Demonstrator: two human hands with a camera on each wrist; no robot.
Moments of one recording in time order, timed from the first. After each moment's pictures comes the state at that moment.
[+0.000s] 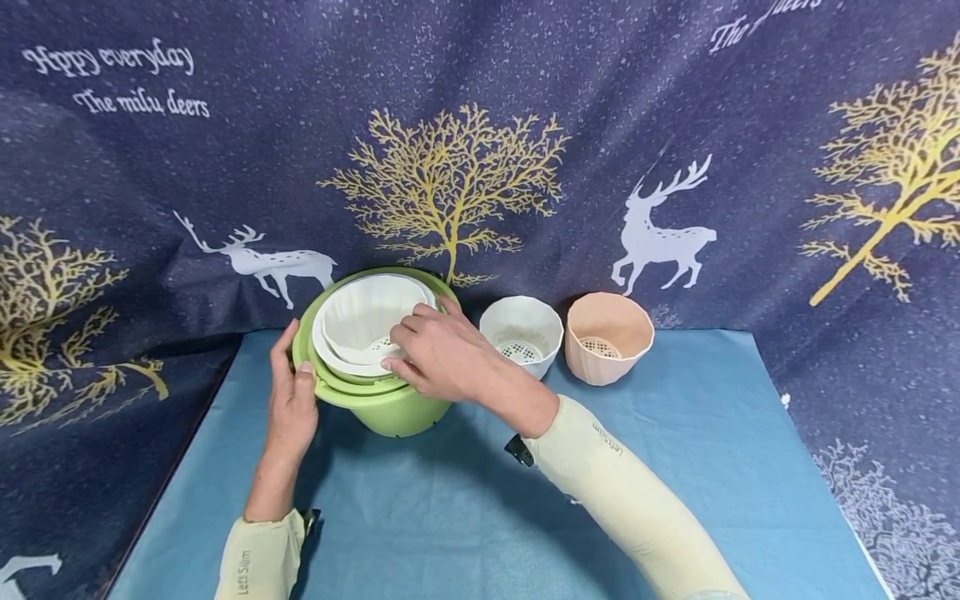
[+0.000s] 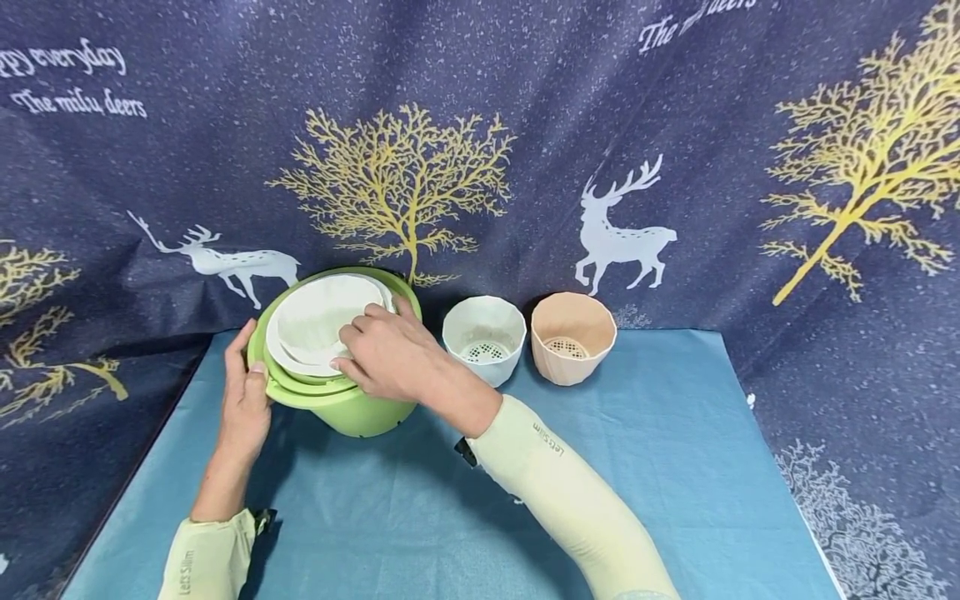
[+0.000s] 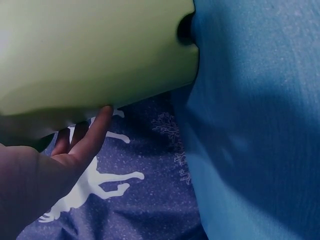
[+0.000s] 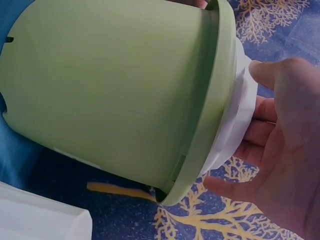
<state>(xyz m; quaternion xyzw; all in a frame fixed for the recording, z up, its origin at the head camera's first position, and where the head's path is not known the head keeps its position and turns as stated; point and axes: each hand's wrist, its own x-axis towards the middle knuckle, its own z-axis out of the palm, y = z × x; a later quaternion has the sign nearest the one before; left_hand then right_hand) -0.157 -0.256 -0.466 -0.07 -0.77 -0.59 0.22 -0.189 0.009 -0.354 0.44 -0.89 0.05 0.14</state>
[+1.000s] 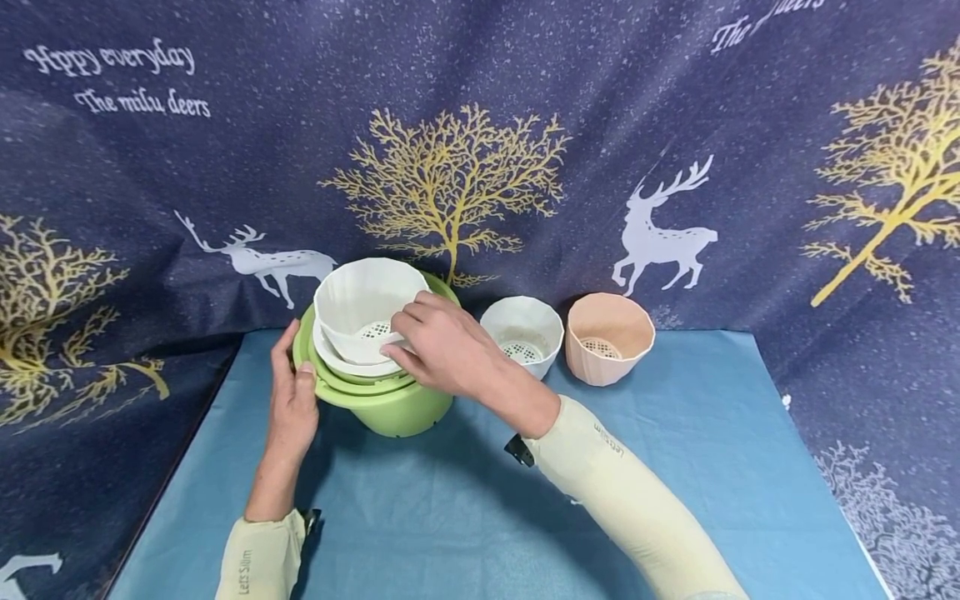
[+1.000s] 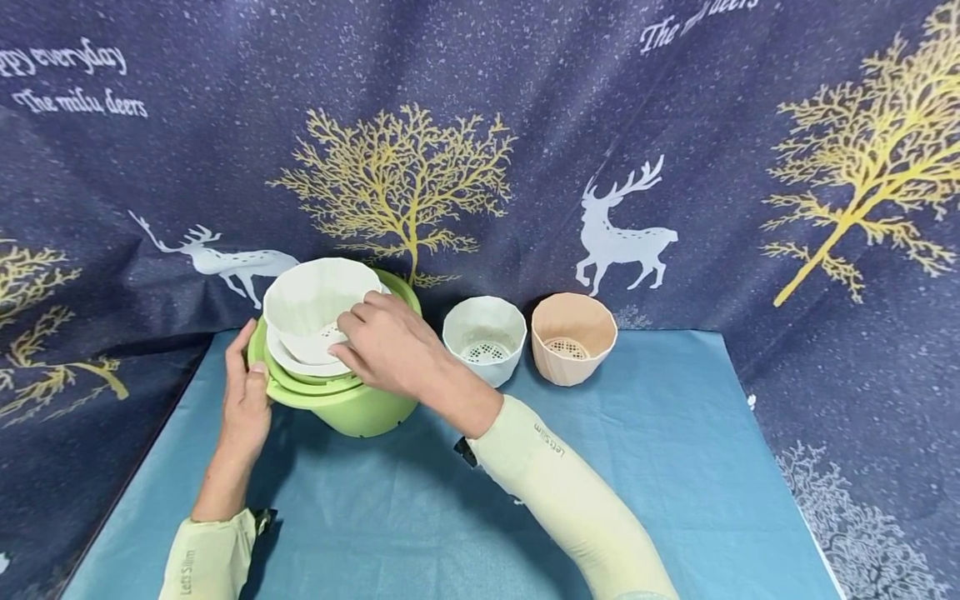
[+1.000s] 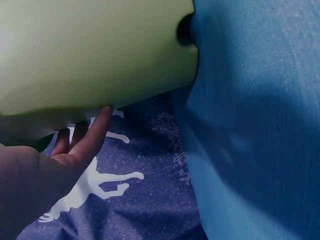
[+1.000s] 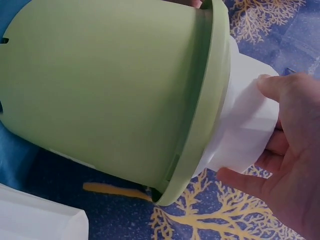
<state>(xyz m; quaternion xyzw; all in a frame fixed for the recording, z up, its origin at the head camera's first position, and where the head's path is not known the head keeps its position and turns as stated) -0.160 -0.257 -0.471 -0.07 -0.77 -0.59 0.23 -0.194 0.011 -0.352 0.47 -0.83 0.14 0.27</state>
